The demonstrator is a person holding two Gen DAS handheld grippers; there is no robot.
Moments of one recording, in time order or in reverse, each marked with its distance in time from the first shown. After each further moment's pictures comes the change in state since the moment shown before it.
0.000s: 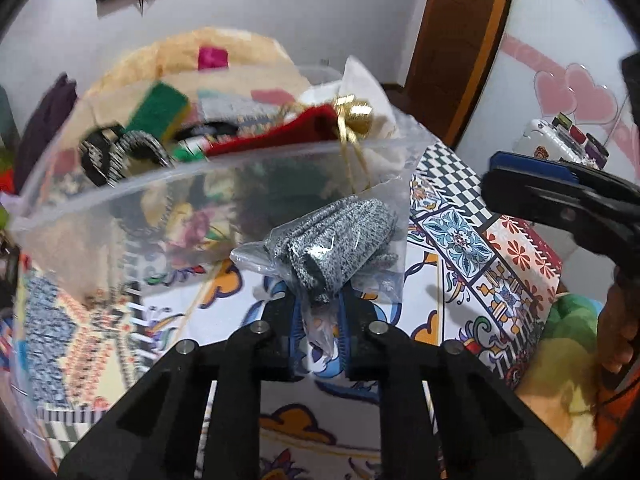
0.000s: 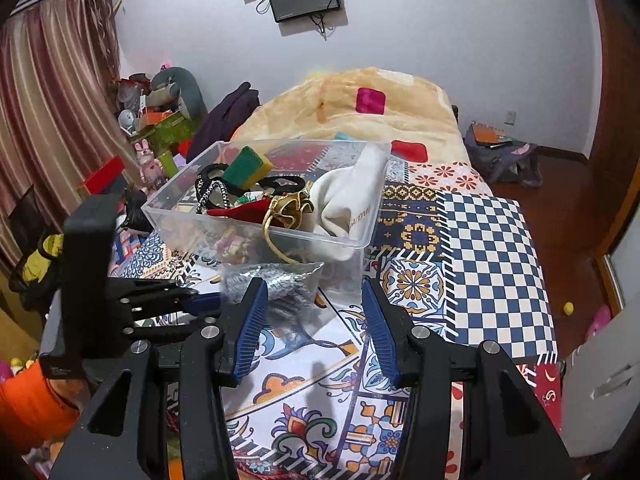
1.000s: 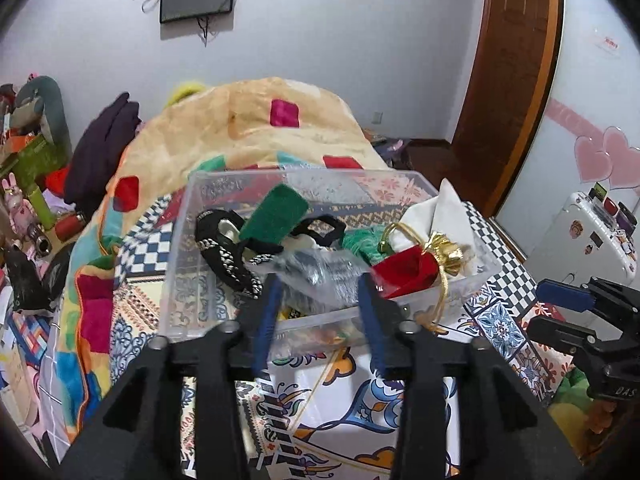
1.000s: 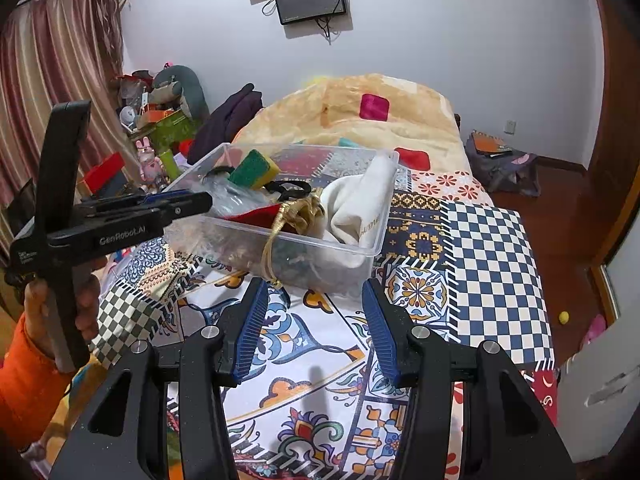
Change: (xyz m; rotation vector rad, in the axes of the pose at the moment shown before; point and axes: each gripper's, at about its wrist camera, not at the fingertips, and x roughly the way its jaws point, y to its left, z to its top) left arm -0.049 0.062 0.047 -0.123 -0.164 0.142; right arm -0.002 0.012 0.004 -0.032 -0.014 -0.012
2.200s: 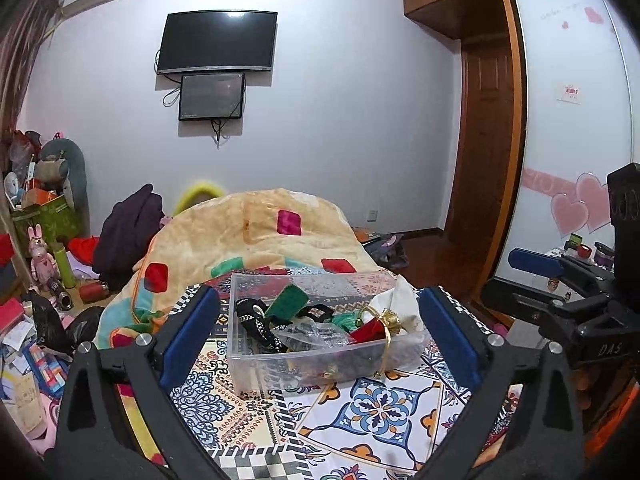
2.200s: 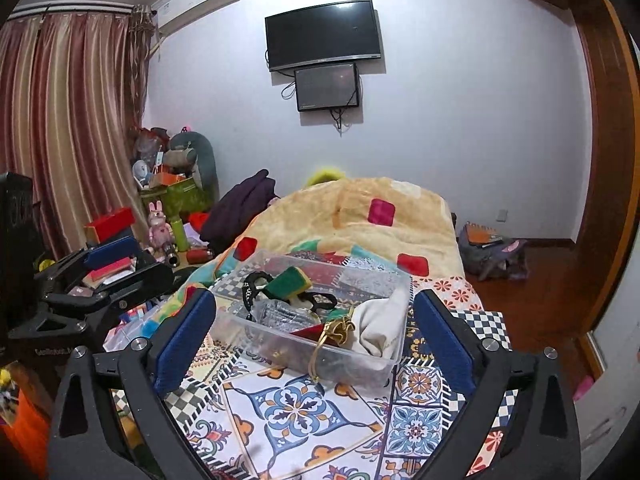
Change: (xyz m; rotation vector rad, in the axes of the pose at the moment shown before) left arm -0.126 -0.008 -0.009 0.015 -0.375 0.002; right arm -0.063 0.053 0.032 -0.076 -0.316 -0.036
